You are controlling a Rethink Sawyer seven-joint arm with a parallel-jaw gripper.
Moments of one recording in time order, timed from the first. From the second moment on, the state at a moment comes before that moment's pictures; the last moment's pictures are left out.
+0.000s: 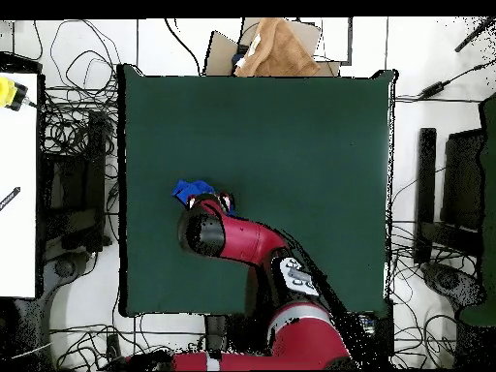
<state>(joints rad) -0.19 -0.58 0.13 1.94 0.13 -0.02 1.36</state>
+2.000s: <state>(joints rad) -0.01 -0.71 0.04 1.79 0.08 0.43 1.36</state>
